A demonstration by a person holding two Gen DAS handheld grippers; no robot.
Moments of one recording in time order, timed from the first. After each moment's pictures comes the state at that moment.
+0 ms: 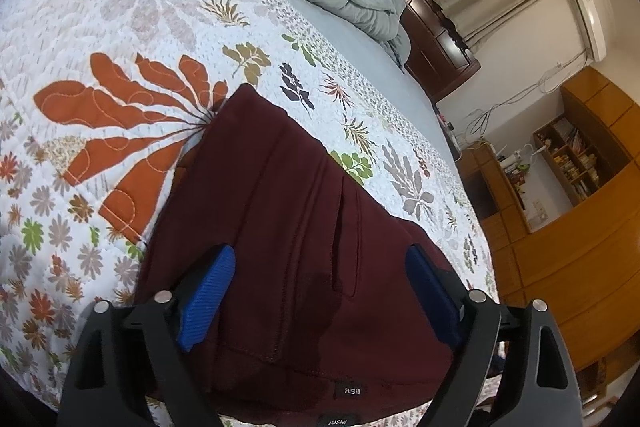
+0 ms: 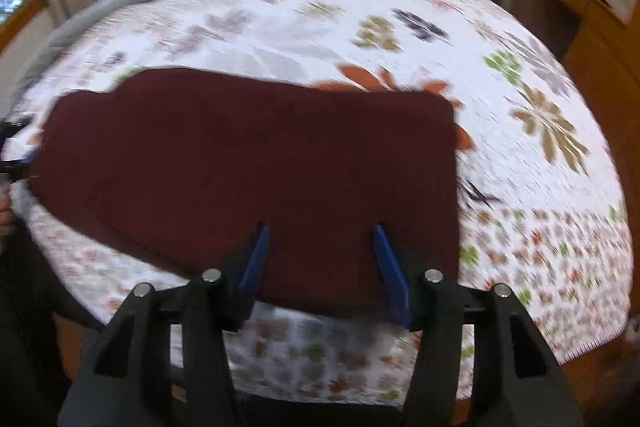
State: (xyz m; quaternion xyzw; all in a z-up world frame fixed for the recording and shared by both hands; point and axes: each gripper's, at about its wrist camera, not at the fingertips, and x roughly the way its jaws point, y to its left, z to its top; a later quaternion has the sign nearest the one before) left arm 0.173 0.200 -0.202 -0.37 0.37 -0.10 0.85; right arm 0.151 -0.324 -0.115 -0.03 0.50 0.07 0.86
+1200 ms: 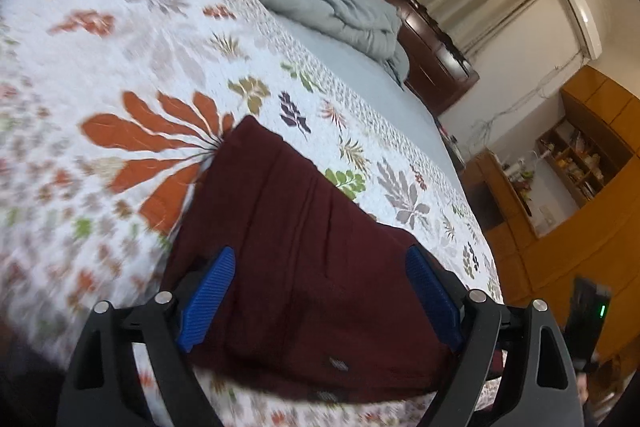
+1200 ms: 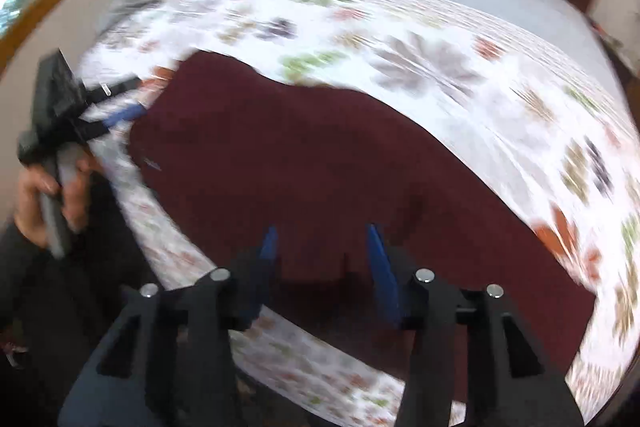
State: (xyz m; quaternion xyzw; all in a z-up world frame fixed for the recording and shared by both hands) left arm 0.127 0.201 -0.164 -0.35 0.34 -0.06 0.87; right arm 0.200 -0.125 -0.060 -0.12 0.53 0.29 0.79
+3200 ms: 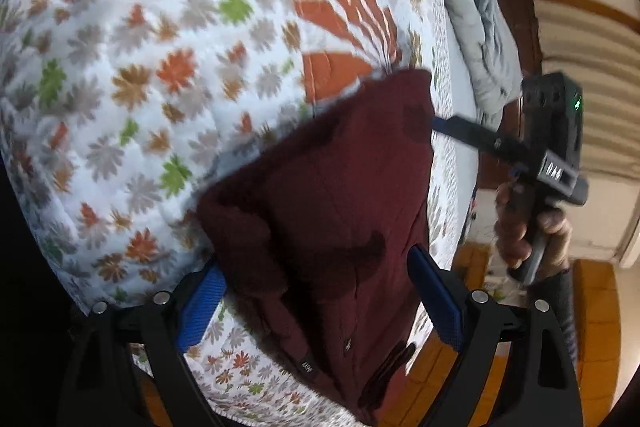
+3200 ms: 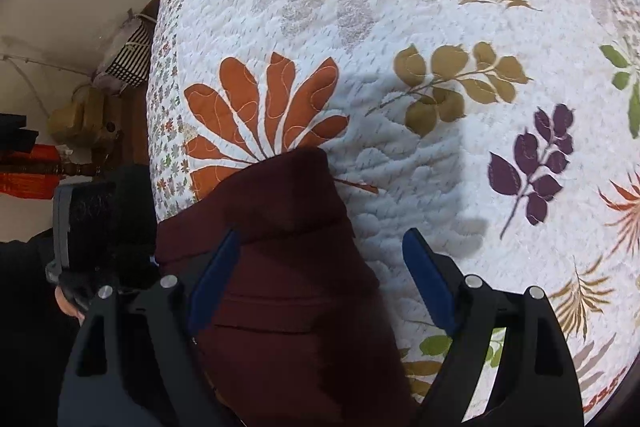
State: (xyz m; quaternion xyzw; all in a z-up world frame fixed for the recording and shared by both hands) left arm 0.156 0.234 -0.247 -0.63 0.41 0.05 0.66; right arm 0.395 0.198 -0.155 -0.30 0.65 0.52 0.46
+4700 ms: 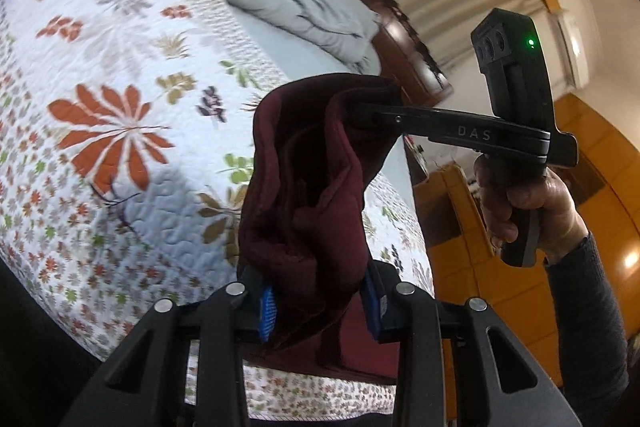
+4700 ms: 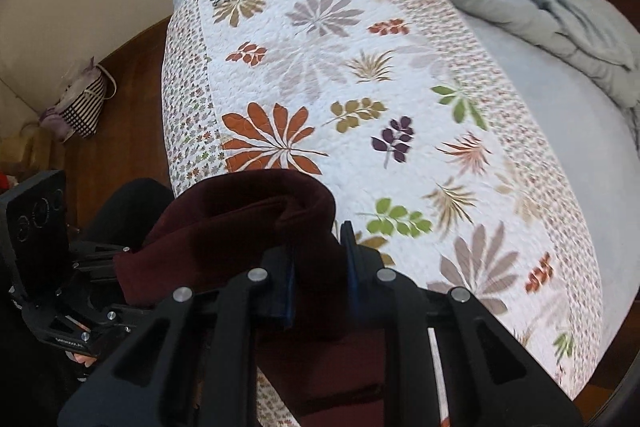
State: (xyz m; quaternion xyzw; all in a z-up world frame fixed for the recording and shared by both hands) left arm 0.131 0.128 -0.056 -0.41 0.33 -0.11 0.84; right arm 0.315 0.063 0.054 -0.31 0.51 0.45 0.67
